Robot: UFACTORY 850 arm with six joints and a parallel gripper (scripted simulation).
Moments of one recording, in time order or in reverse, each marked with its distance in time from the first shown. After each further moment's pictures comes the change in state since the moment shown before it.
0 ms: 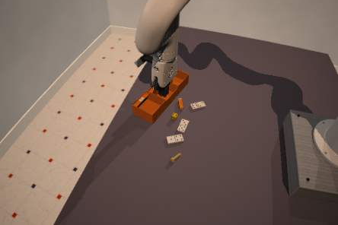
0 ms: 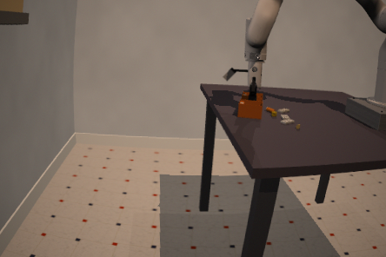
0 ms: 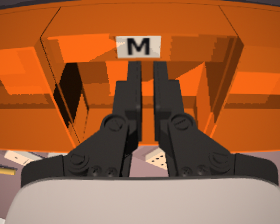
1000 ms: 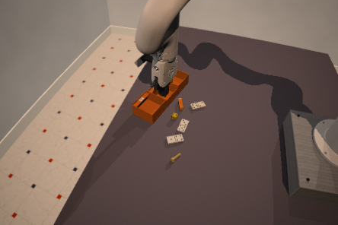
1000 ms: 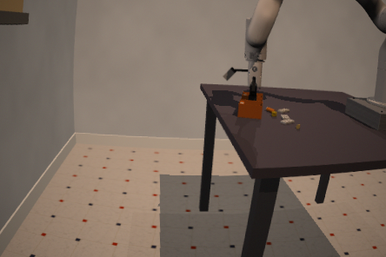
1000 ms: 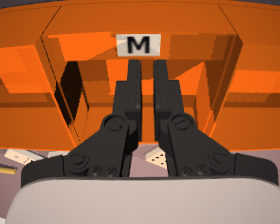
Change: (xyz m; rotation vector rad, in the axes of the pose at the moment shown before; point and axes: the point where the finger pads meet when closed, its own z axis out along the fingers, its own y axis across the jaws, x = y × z) arm 0.000 0.000 -0.001 0.000 0.000 0.000
